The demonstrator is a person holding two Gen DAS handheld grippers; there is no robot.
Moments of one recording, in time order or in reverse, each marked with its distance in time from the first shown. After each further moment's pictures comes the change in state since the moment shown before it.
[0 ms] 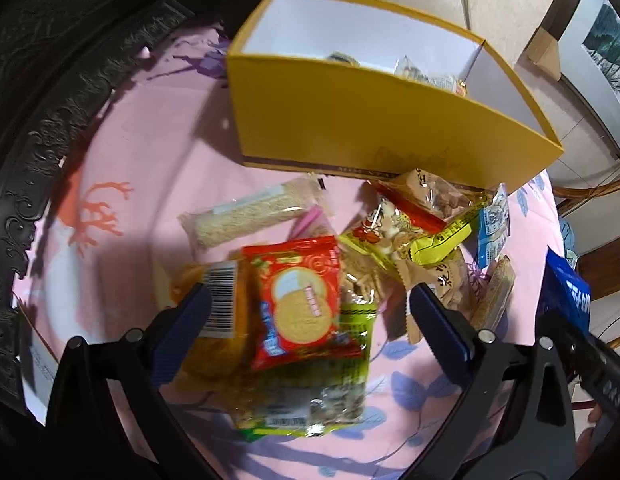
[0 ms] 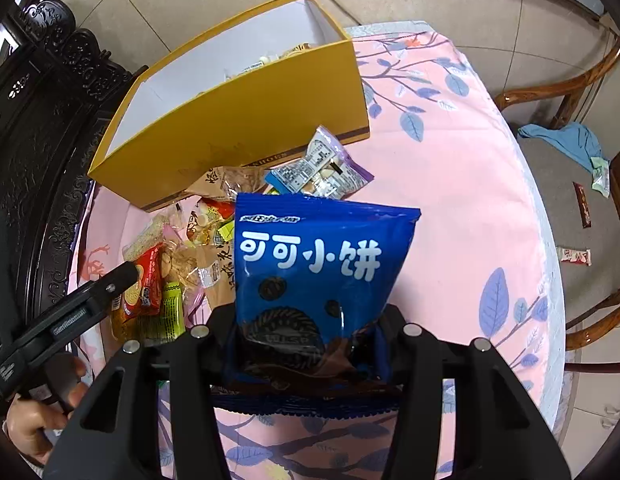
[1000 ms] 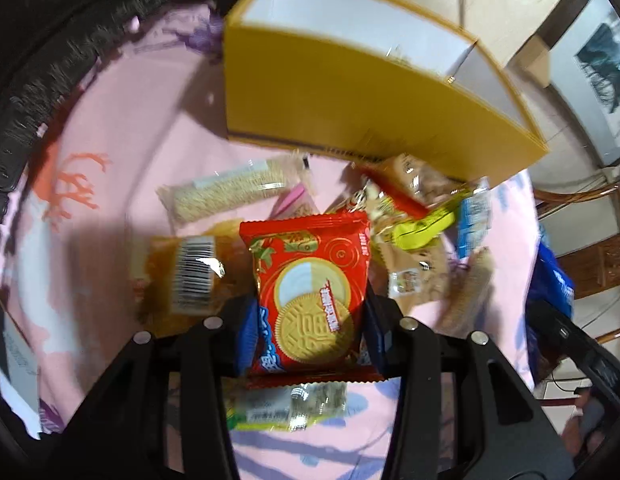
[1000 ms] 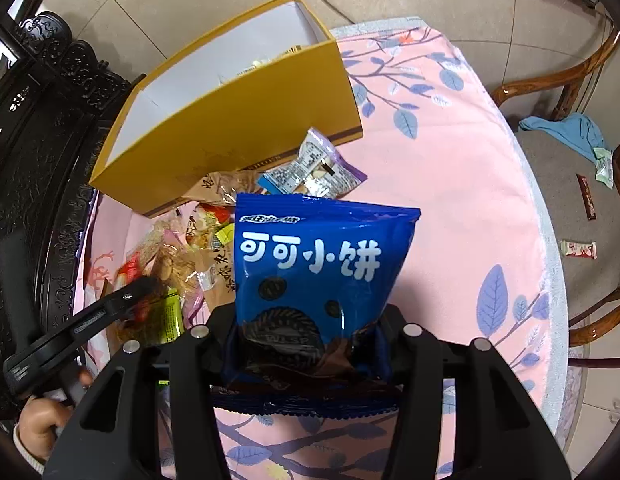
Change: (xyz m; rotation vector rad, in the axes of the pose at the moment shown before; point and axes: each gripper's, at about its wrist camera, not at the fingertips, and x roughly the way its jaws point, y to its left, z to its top) left arm -0.009 0.015 -0.013 -0.033 0.007 -0.121; right arm -0.008 -0.006 0.000 0.012 -0.016 0.027
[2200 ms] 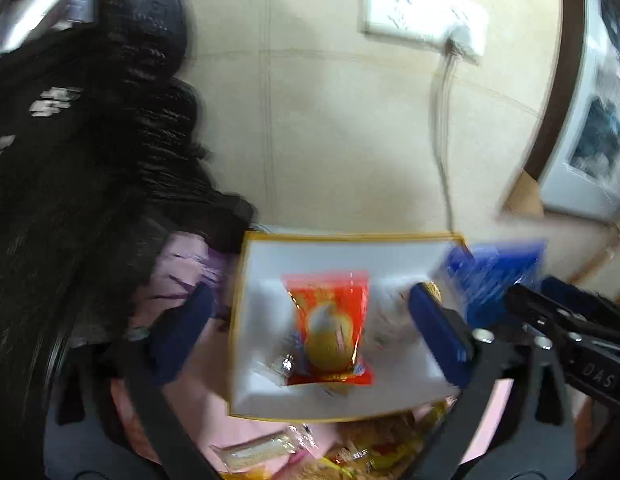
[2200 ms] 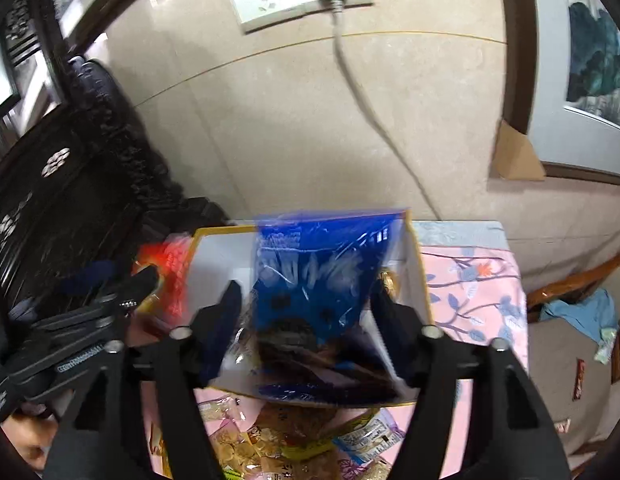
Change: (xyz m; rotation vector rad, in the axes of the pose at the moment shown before) left arm -0.089 -0.065 0.195 0.127 -0.446 0.123; right arm -0.046 0.102 0.197 -0.229 -0.325 0.049
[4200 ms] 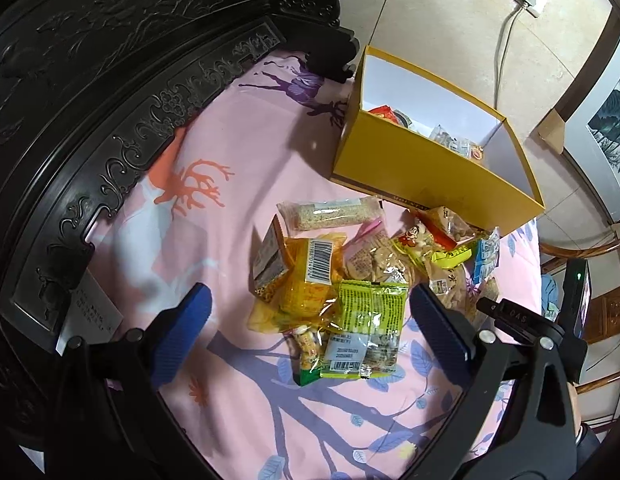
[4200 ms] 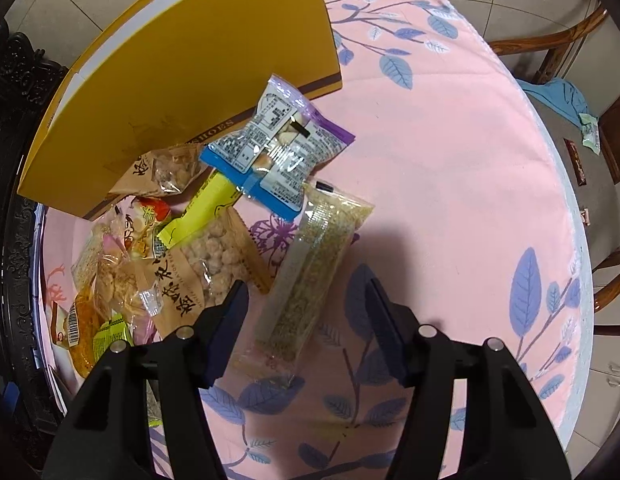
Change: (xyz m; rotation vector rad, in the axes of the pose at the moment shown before) left arm -0.089 0.095 -0.216 -0.264 0.322 0.032; right arm 0.049 -0.061 -0.240 0.310 0.451 -0.184
